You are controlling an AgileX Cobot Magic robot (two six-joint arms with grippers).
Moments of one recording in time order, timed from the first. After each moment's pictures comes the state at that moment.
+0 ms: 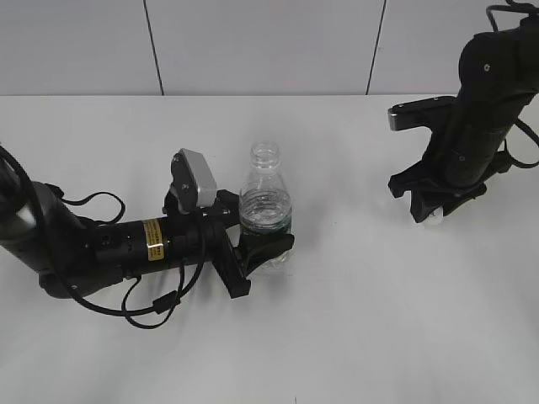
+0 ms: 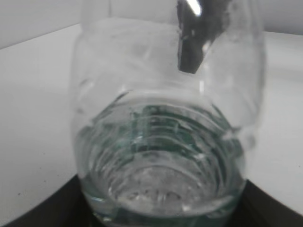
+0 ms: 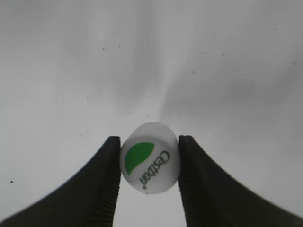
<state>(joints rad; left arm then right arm) -0.41 2.29 -0.86 0.86 -1.21 -0.21 0.26 2.00 -1.26 -0.01 0.76 -0.10</state>
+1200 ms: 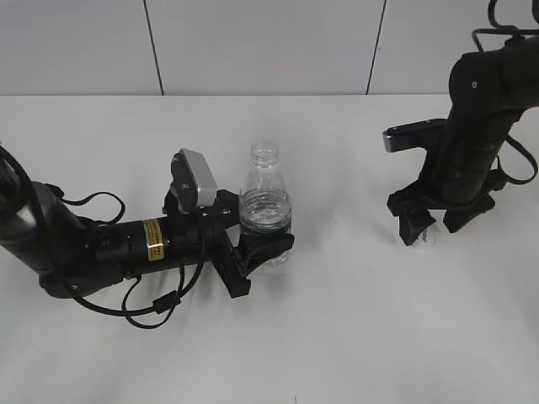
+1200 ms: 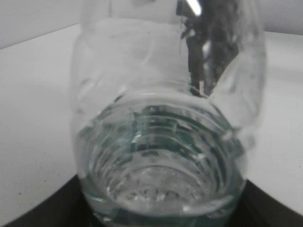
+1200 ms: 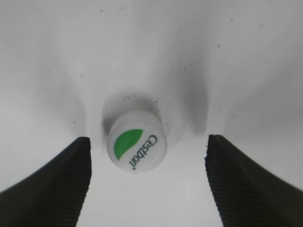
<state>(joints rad) -0.41 2.29 -0.86 0.86 -1.21 -0.21 0.26 2.07 -1.26 0.01 0.80 -0.14</state>
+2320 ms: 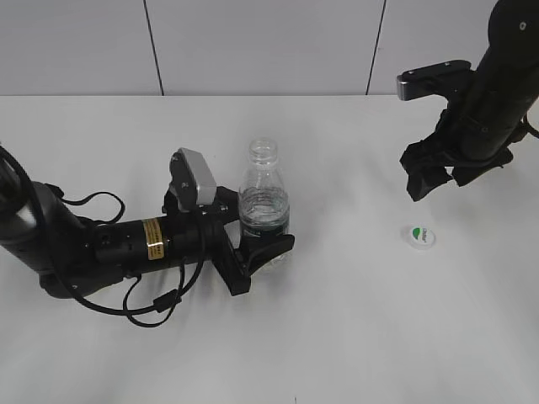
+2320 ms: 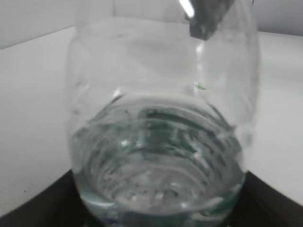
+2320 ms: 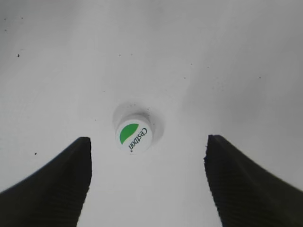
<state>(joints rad) -0.41 2.29 -0.86 0.84 -1.21 -0.21 0.26 1.88 -1.26 0.01 0.80 -0.21</state>
